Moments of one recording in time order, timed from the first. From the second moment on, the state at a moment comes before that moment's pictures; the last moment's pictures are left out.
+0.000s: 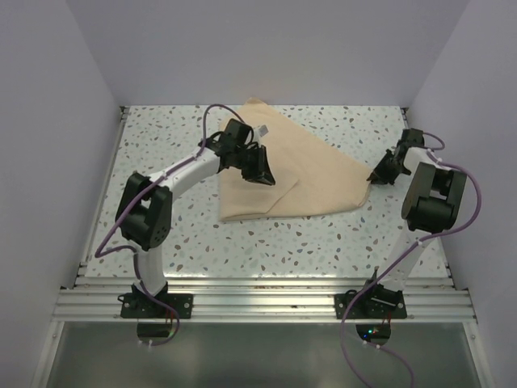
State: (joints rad) left arm -0.53 1.91 1.51 -0.48 0.53 -0.56; right arm -0.30 2.02 1.40 -0.54 -0.21 0.43
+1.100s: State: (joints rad) left arm -0.10 1.88 1.31 -0.63 0.24 -0.47; right arm 0.40 1.93 1.96 -0.75 -0.22 0.50
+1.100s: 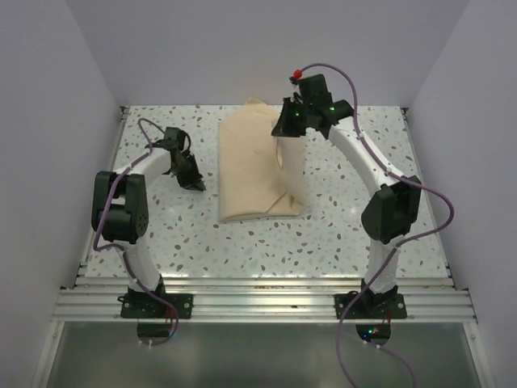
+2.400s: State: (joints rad) left arm -0.10 1.89 1.22 -0.53 0.36 -0.49; right arm 0.67 2.38 2.29 -0.75 -0.18 0.69
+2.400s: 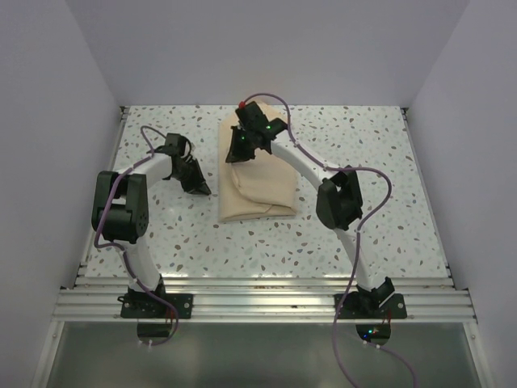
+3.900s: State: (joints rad) left arm -0.17 1.97 1.34 -0.38 0.63 -0.63; right arm 0.35 1.98 1.38 -0.46 -0.77 0.57
